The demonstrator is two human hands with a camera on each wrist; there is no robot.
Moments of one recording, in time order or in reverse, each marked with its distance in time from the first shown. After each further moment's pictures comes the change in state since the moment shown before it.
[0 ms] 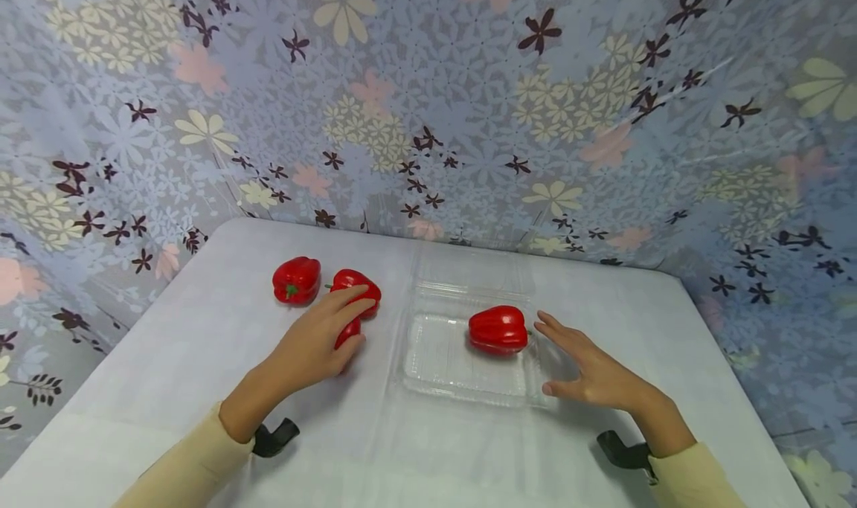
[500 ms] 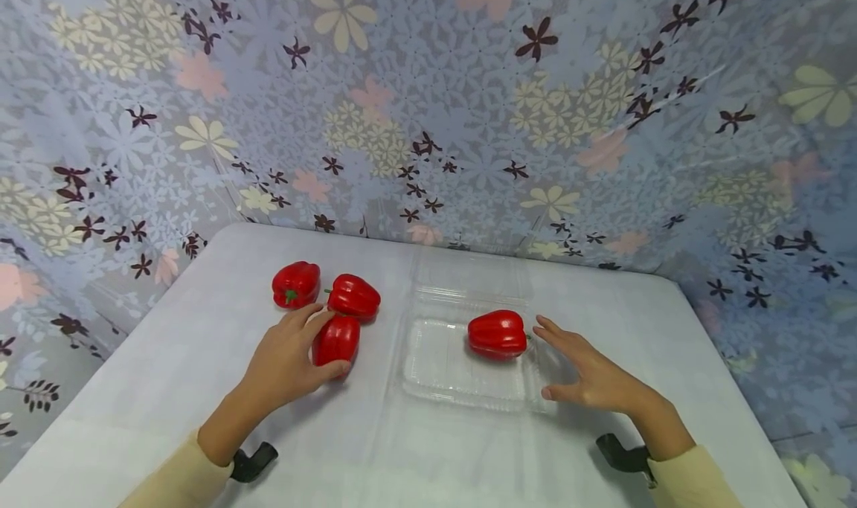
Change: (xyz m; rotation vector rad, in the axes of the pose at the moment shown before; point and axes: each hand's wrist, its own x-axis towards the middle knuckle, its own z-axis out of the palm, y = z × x) left_hand -0.027 -0.025 0.010 0.095 0.007 -0.275; right_hand 0.001 -0.002 -0.002 -0.019 -0.005 0.013
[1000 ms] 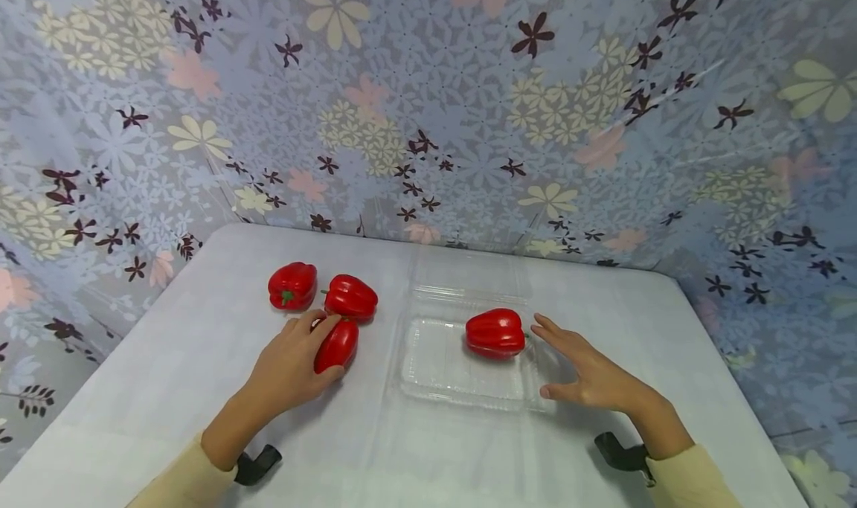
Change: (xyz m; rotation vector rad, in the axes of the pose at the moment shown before) left_hand -0.001 0.003 0.009 0.030 -0.051 0.034; right_hand -0.002 0.000 0.000 0.005 0.005 -0.016
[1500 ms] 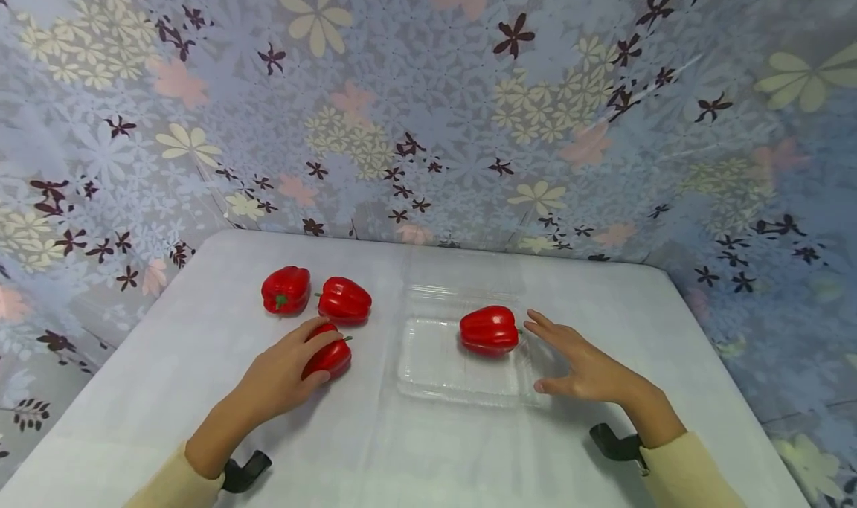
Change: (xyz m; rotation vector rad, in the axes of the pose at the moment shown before) left_hand -0.005 0.000 -0.010 -0.076 -0.121 0.086; right_hand -0.002 0.001 -0.004 0.011 -0.018 0.010
